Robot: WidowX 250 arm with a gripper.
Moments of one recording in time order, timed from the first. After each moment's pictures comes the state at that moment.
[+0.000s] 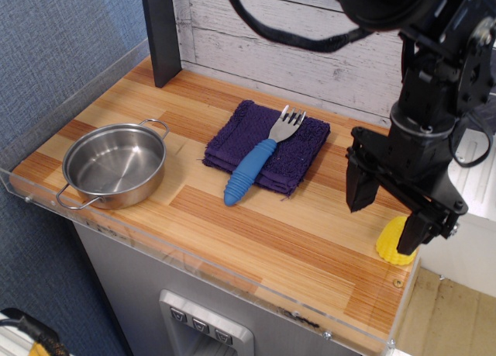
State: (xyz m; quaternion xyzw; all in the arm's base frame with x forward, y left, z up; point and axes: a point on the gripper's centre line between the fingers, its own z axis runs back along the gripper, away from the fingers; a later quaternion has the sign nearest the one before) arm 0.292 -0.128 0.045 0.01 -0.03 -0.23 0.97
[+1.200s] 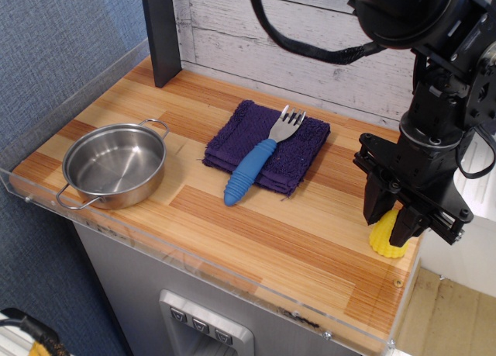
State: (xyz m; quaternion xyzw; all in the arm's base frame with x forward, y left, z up) arm 0.301 -0.132 0.035 0.03 -0.04 -0.23 0.97
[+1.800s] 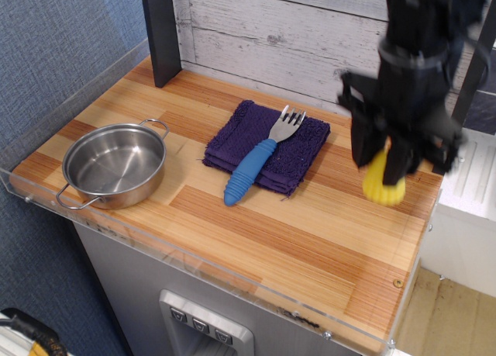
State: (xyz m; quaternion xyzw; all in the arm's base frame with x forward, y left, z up) arm 0.301 -0.109 0.104 -0.01 -0.07 -0.20 0.98
